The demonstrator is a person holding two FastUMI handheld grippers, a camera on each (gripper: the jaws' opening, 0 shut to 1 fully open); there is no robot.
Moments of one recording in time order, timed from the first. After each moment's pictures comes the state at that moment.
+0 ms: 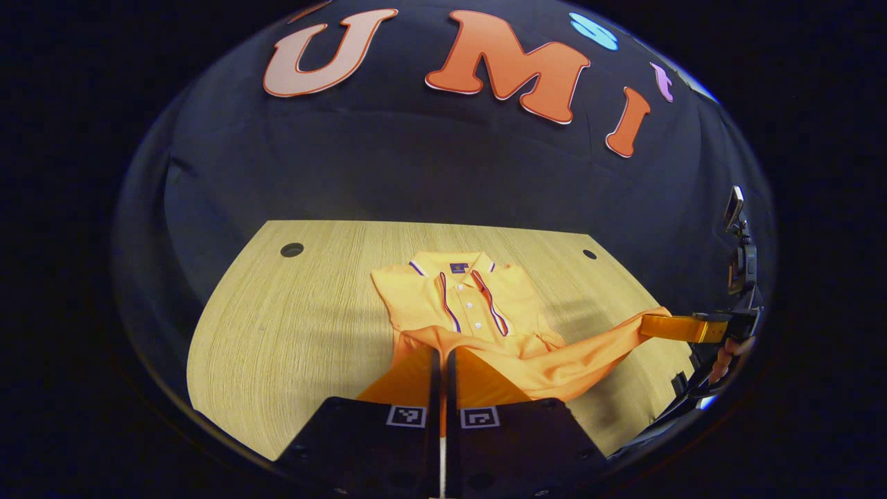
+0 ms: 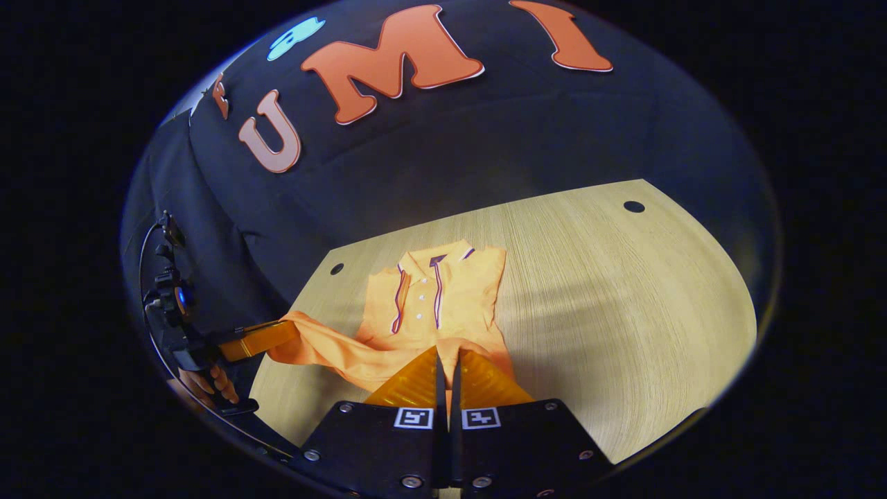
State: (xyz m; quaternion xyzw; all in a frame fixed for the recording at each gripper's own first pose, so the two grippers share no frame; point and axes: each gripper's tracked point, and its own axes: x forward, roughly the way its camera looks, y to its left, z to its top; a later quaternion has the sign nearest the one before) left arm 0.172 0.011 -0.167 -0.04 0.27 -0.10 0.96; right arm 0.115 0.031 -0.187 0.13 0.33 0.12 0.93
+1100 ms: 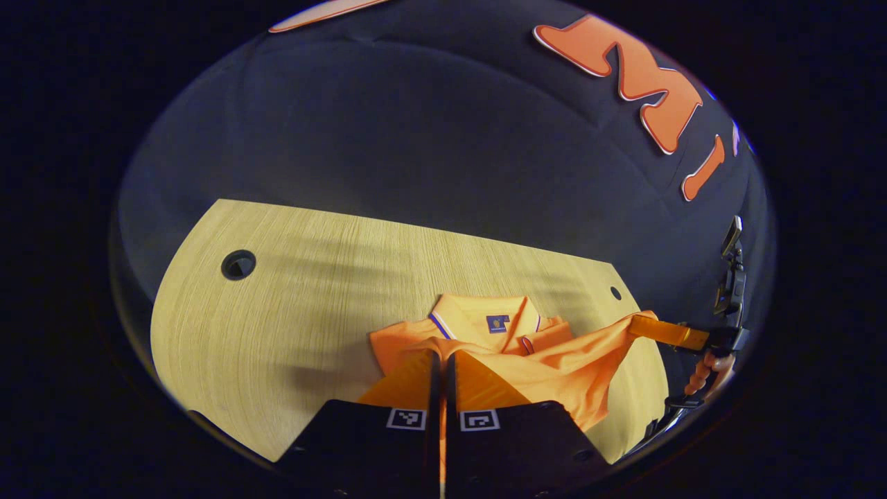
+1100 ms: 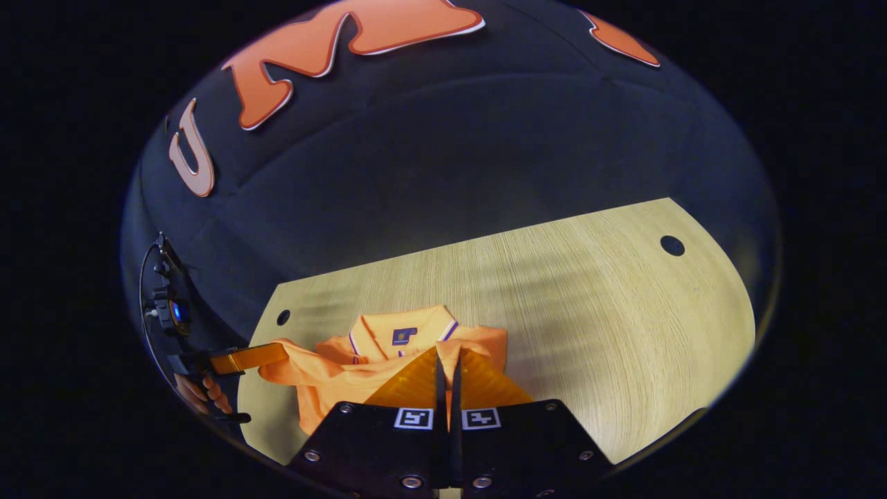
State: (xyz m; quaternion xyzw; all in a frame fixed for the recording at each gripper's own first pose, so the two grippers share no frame) left arm 0.381 0.046 -0.206 -0.11 0.34 -0.13 0.93; right arm 0.331 0.046 -0.214 0.12 0.36 0.06 0.92
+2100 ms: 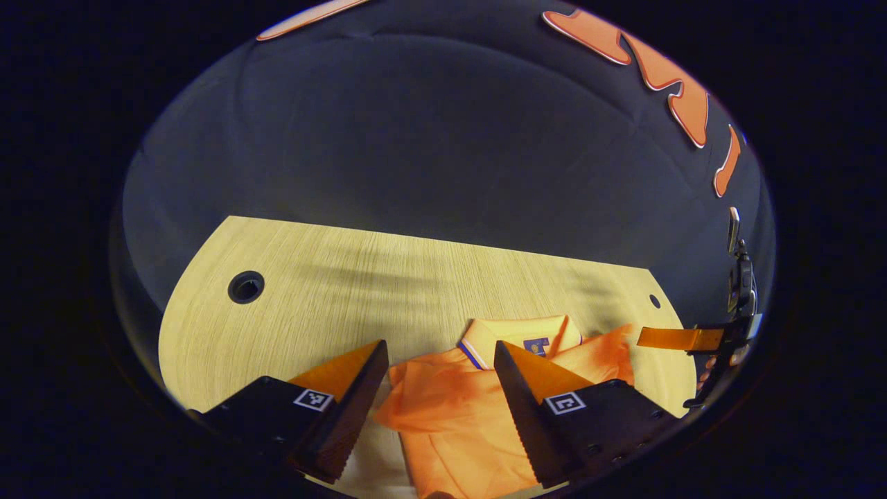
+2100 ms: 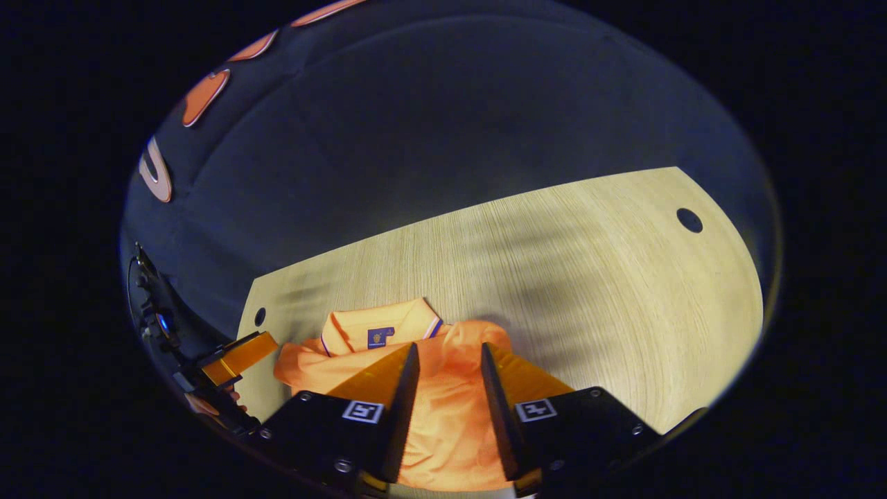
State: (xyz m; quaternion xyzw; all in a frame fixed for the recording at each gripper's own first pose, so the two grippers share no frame) left arm 0.418 0.056 -0.214 -0.09 0.32 -0.07 0.94; right arm 0.358 0.047 -0.254 0.13 0.42 0.05 0.90
